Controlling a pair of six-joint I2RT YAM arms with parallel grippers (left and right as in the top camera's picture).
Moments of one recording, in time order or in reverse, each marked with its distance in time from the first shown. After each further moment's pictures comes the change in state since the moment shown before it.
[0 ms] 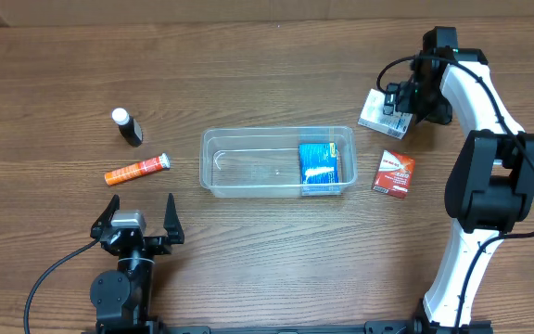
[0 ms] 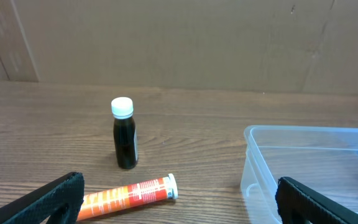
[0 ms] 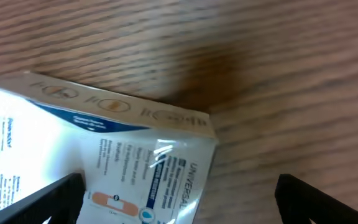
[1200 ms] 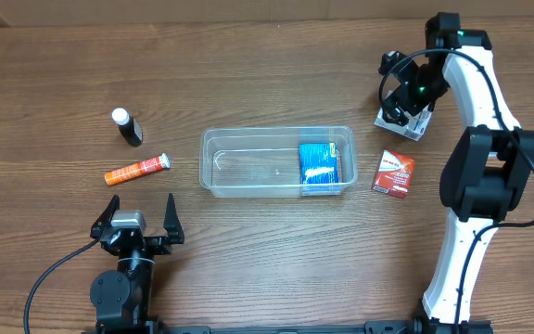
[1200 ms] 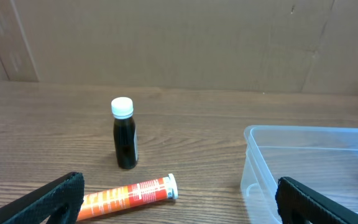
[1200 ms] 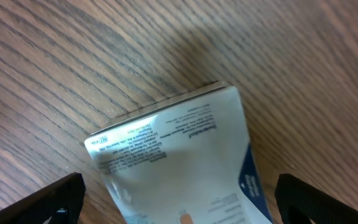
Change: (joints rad) left arm 0.000 0.000 0.000 0.000 0.000 0.000; right arm -0.005 0.111 0.247 -0.201 -0.156 -0.972
